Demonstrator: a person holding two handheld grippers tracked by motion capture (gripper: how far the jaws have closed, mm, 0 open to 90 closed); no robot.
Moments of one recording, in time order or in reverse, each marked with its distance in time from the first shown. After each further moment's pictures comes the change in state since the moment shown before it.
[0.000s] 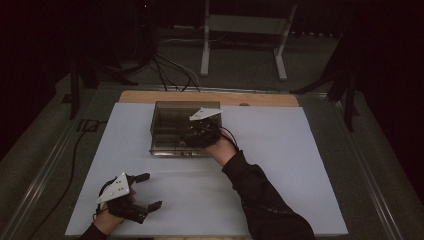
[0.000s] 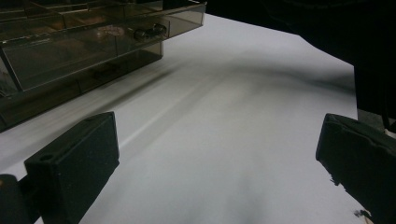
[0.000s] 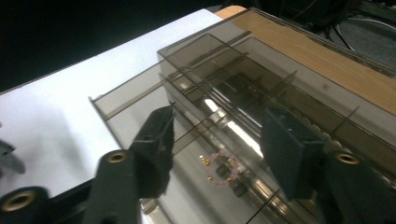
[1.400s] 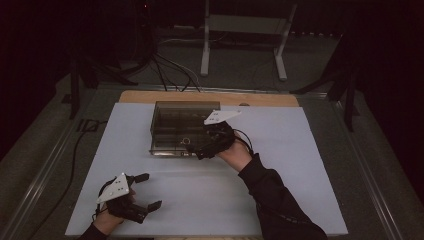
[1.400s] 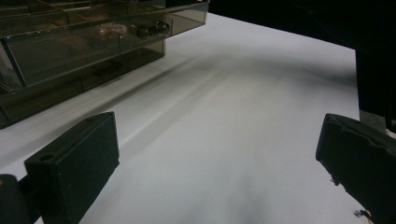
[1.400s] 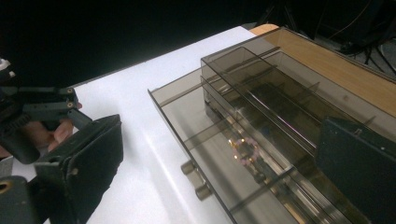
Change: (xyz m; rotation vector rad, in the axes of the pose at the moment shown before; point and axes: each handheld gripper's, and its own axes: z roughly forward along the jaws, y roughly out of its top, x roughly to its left) left arm 0.001 -0.001 -0.001 0.004 0.004 -0.004; right arm -0.005 -0.009 -0.048 -0.067 0.153 -0.044
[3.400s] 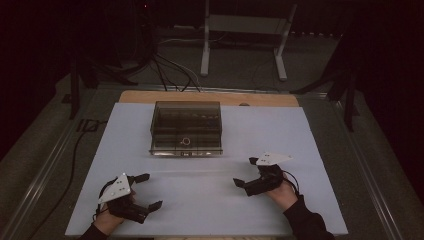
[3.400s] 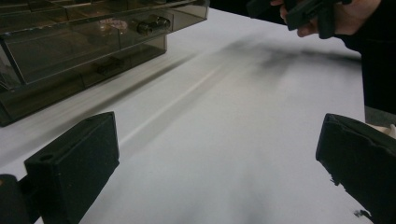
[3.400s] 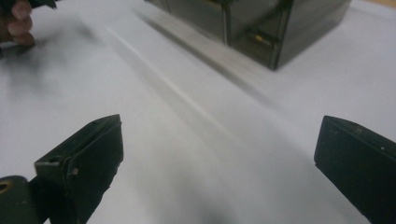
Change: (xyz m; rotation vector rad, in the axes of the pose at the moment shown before) left arm -0.001 0.000 0.002 0.016 0.014 0.010; right arm -0.014 -0.150 -0.088 0.053 -0.124 0.086
